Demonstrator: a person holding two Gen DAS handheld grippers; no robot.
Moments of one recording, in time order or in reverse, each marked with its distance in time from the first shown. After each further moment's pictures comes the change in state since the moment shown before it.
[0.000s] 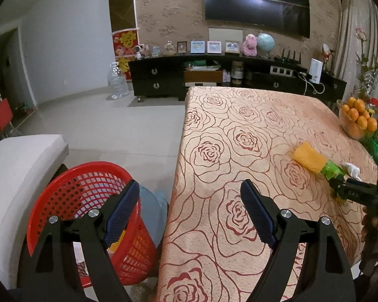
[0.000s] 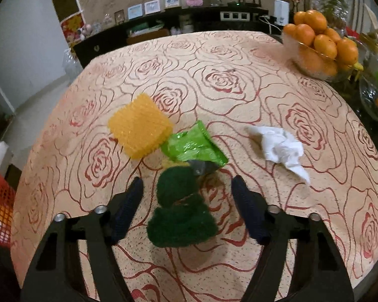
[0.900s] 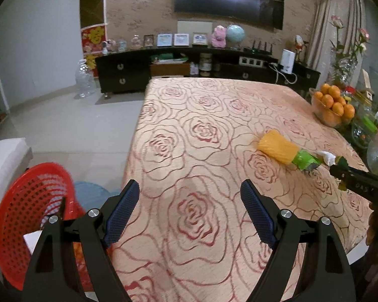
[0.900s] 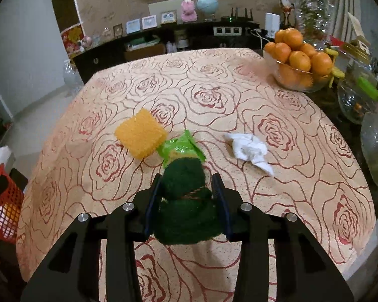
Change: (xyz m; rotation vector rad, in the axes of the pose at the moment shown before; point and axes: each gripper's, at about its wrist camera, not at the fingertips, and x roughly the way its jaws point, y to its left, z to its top) left arm 0.032 -0.049 -0.003 0.059 0.035 -0.178; right arm -0.057 -0.013 -0.008 0.029 -0.096 -0.022
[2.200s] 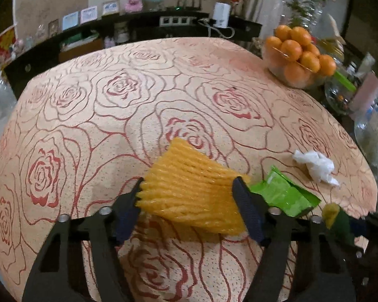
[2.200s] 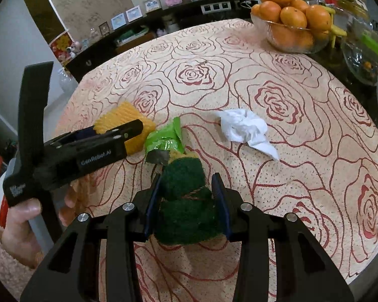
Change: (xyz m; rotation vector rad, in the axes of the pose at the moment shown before) left arm 0.187 -0.154 0.046 0.239 0.188 -0.330; right arm 0.037 -0.032 -0.004 0.144 0.113 0.081
